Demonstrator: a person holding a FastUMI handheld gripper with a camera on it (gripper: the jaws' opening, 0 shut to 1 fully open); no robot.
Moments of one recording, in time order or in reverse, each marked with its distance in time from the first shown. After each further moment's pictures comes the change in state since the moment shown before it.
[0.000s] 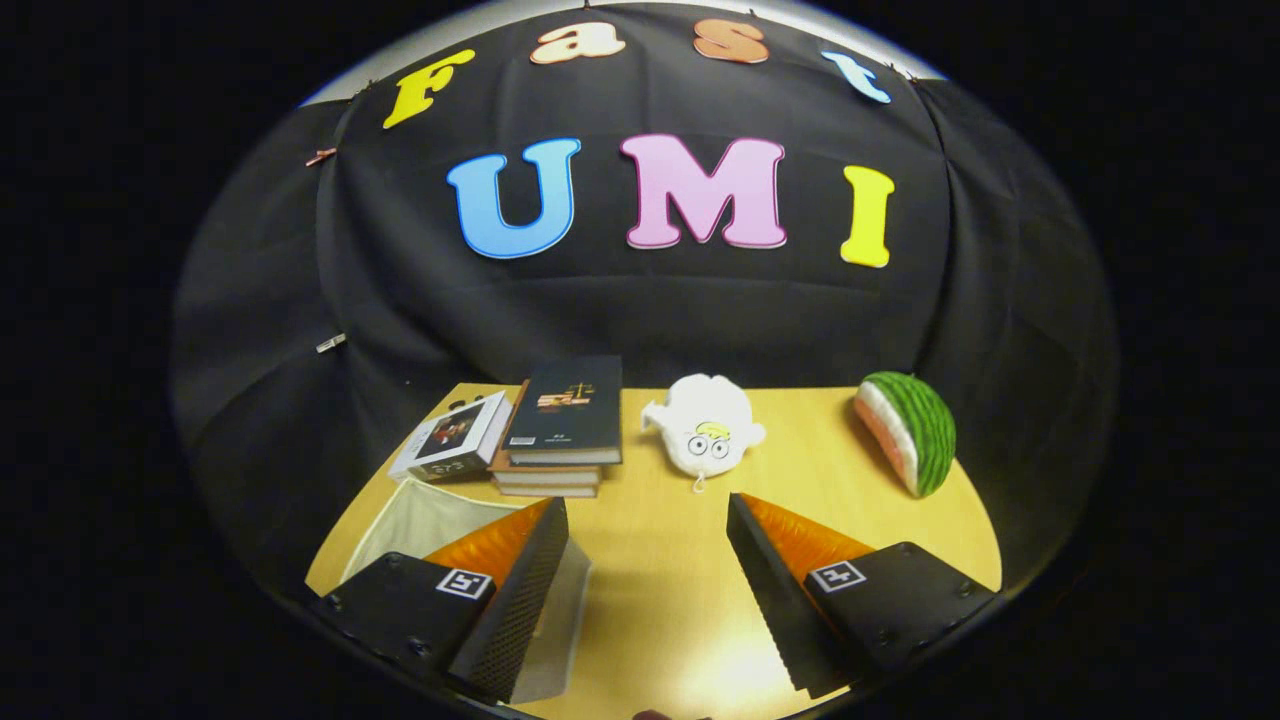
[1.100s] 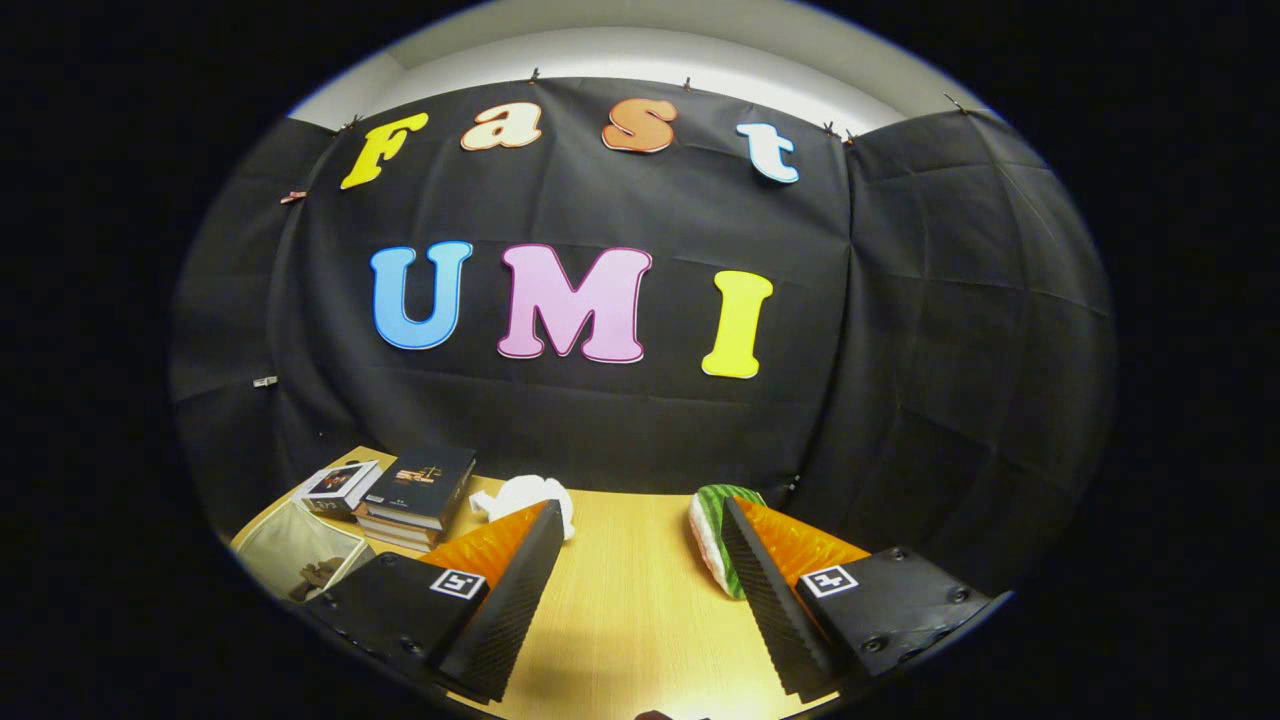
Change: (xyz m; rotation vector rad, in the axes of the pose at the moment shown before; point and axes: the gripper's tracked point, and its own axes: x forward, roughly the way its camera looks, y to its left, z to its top) arm -0.063 -0.217 0.076 -0.041 -0.258 -0.172
